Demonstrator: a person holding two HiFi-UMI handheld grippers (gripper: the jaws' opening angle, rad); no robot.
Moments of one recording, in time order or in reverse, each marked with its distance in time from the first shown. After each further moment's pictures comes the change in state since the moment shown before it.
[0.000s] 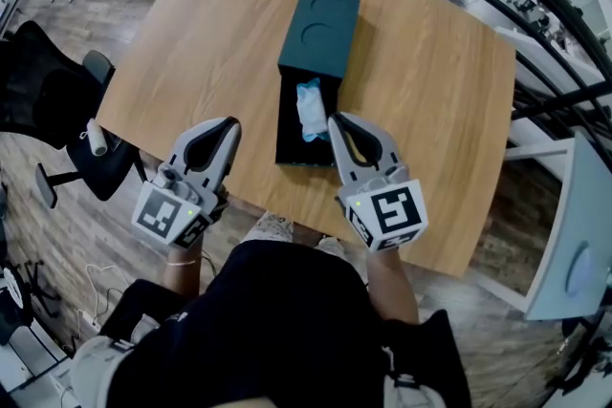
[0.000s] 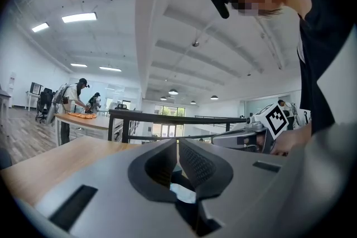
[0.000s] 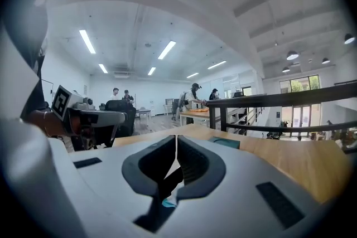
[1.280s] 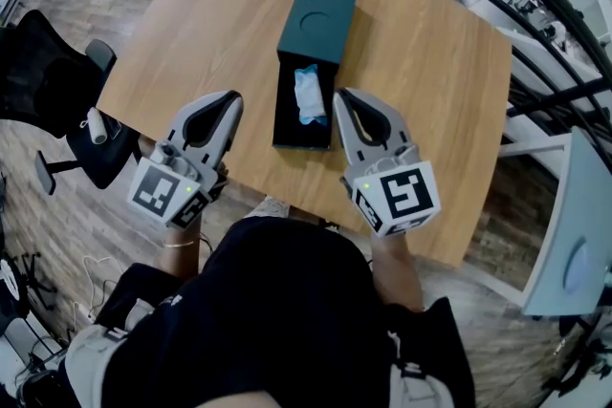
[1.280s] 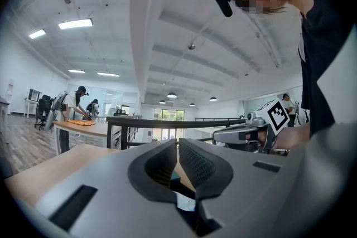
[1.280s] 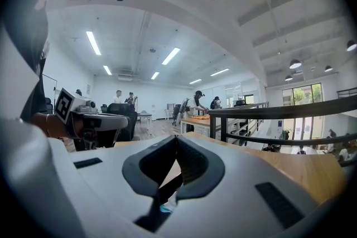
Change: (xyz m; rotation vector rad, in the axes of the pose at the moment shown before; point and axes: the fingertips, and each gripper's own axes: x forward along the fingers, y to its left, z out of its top) left arm -0.001 -0.017 0.024 0.049 -0.028 -0.003; right arm -0.021 0.002 0.038 -0.054 -0.064 0.012
